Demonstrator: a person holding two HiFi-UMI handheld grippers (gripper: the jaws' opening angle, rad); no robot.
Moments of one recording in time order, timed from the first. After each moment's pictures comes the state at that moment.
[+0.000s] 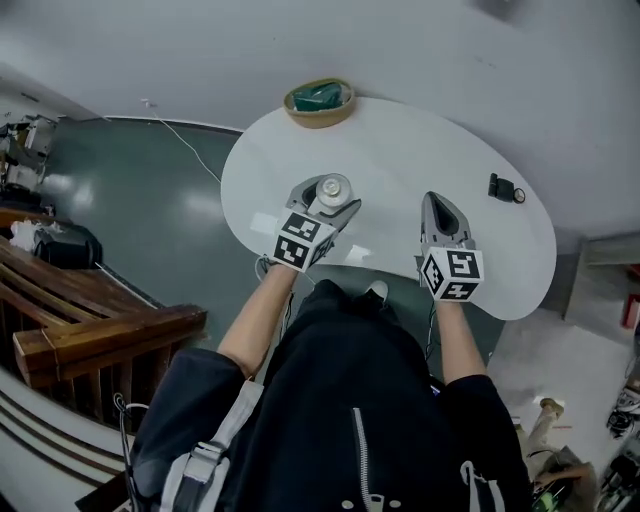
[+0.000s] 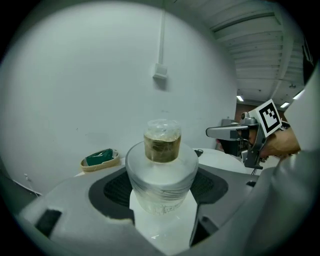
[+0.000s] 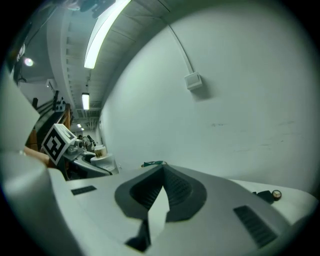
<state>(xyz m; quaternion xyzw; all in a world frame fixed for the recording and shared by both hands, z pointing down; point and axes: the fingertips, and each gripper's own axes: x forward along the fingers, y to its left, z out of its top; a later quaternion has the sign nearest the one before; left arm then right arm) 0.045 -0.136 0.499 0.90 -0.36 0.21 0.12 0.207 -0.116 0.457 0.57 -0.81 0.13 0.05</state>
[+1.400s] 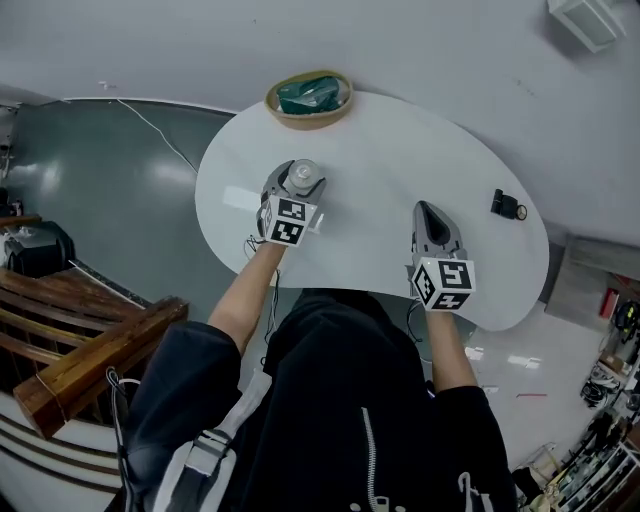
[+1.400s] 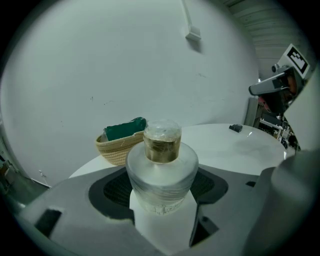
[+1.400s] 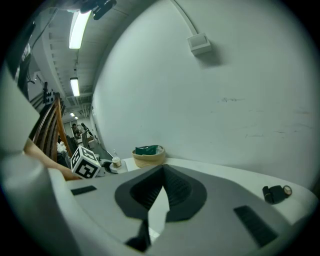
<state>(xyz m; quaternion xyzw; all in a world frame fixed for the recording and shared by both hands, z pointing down) -0.047 -0.290 0.669 0.84 -0.43 0.29 0.14 0.171 -0.209 0.522 0.57 -0.79 0.19 0.14</state>
